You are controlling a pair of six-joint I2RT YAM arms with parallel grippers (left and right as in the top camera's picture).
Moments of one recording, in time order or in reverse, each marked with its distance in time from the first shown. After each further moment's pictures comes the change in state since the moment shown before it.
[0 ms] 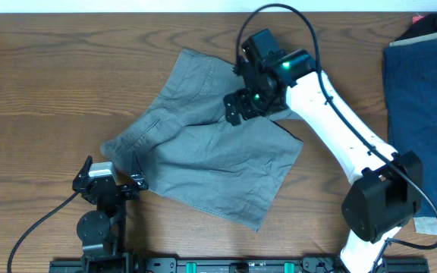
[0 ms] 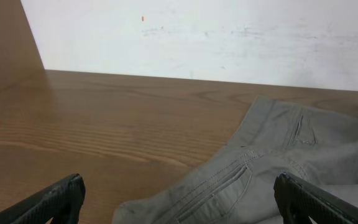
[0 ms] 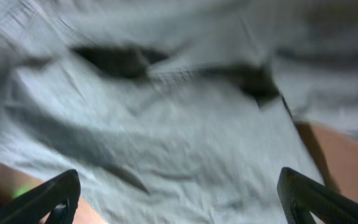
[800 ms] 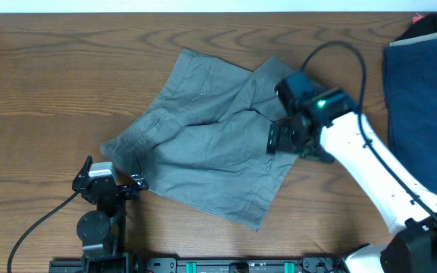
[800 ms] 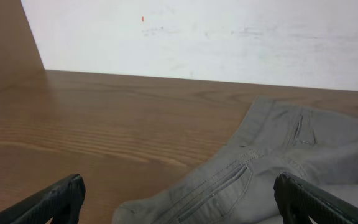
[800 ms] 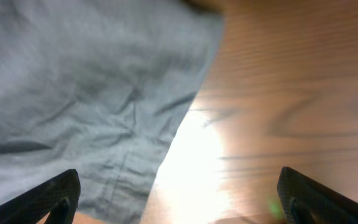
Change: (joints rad) left arm 0.000 0.000 0.000 0.000 0.000 0.000; right arm -0.040 -0.330 -0.457 -0.071 0.230 0.461
